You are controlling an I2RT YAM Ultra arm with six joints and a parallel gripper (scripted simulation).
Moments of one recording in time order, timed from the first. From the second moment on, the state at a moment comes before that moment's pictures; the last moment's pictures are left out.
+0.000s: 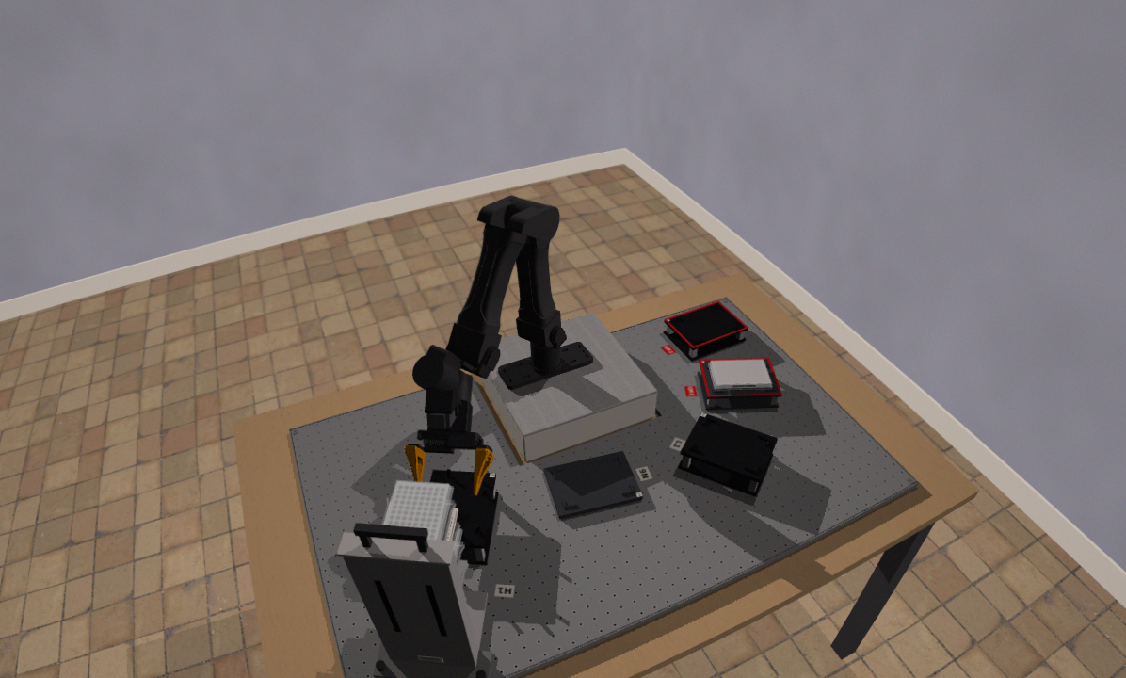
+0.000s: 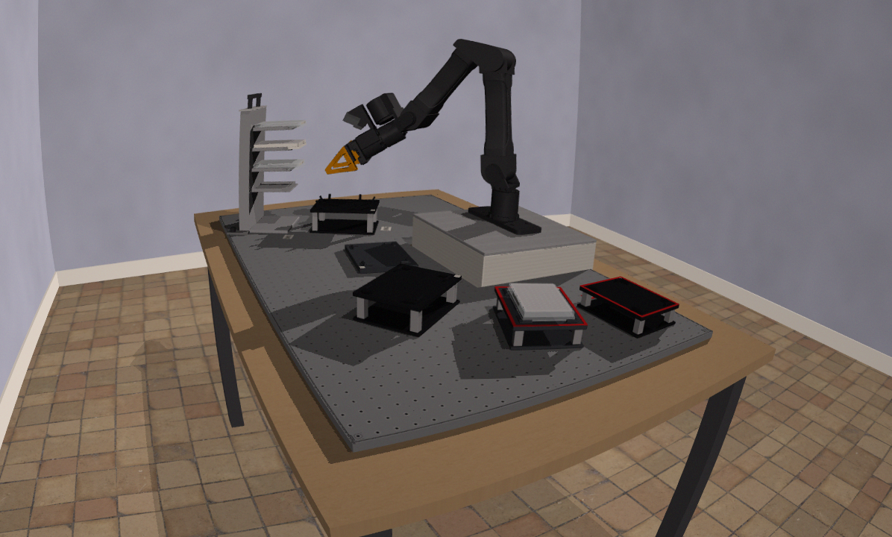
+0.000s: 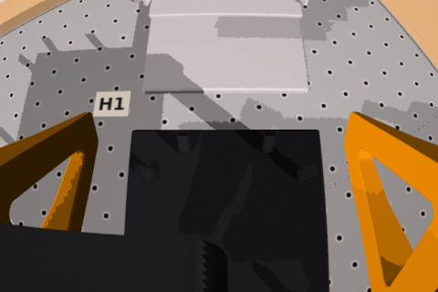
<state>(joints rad) -0.98 1.65 0.72 0.33 -0.40 -0.24</state>
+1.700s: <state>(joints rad) -0.90 1.84 0.94 0.32 -0.33 -0.19</state>
